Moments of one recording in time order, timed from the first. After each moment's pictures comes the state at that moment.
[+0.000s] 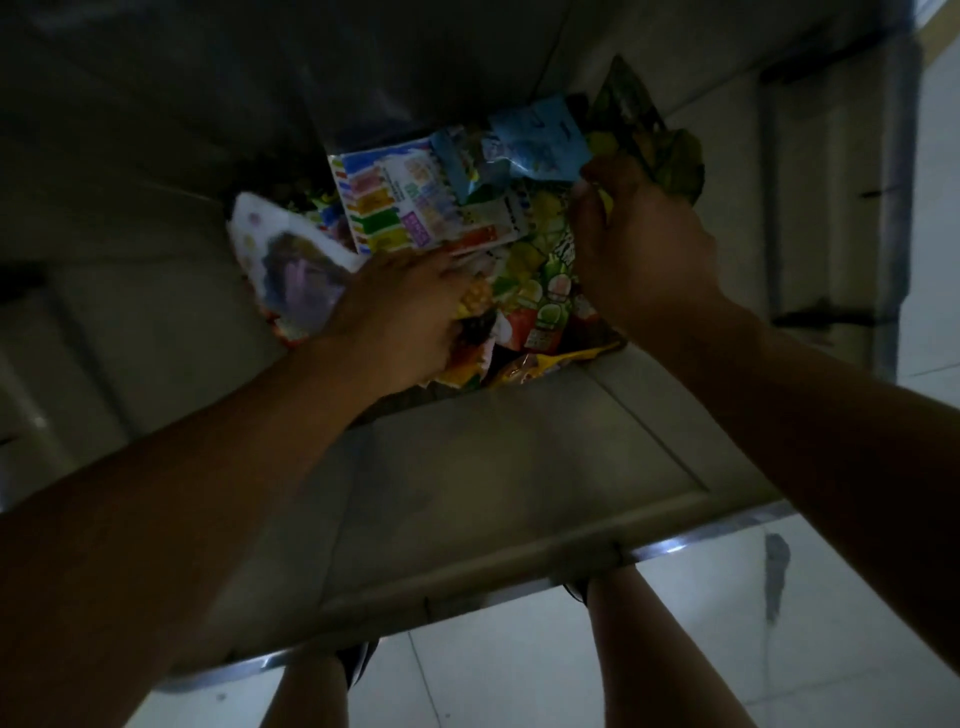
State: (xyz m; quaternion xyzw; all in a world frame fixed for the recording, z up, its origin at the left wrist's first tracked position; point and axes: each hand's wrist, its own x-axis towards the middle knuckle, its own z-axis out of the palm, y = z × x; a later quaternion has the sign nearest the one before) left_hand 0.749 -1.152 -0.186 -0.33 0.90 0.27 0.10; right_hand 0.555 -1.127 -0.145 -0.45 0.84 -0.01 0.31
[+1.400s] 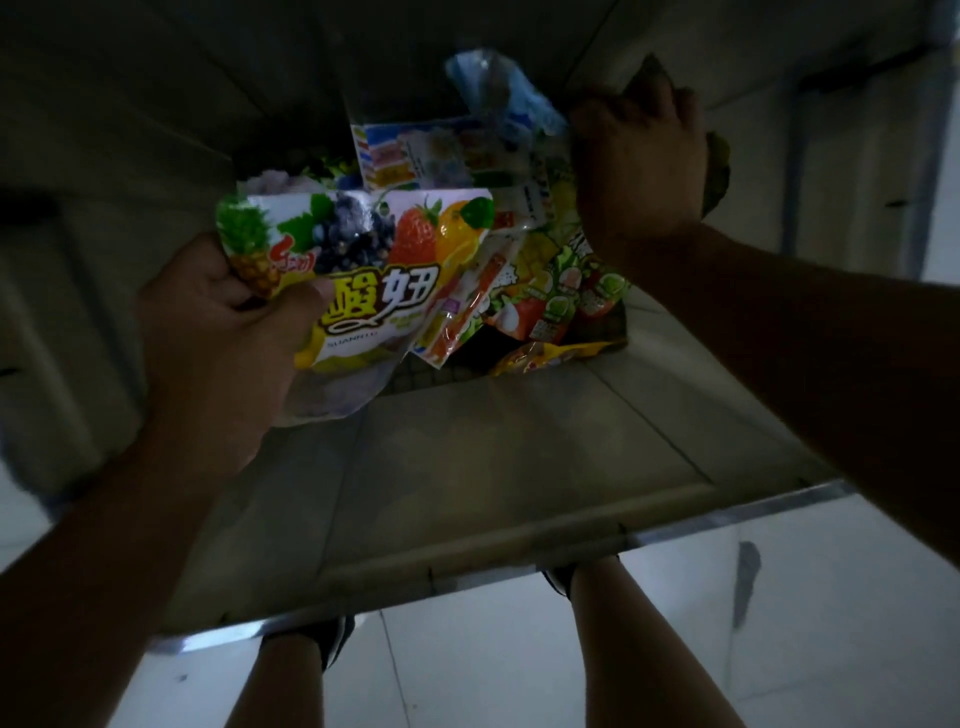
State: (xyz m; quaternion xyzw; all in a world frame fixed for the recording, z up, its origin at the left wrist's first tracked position) left_hand 0.842 -1.114 -0.147 -0.70 0.44 0.50 -0.23; right_hand 0.552 -1.164 -0.182 -0.69 0.71 0.07 0.09
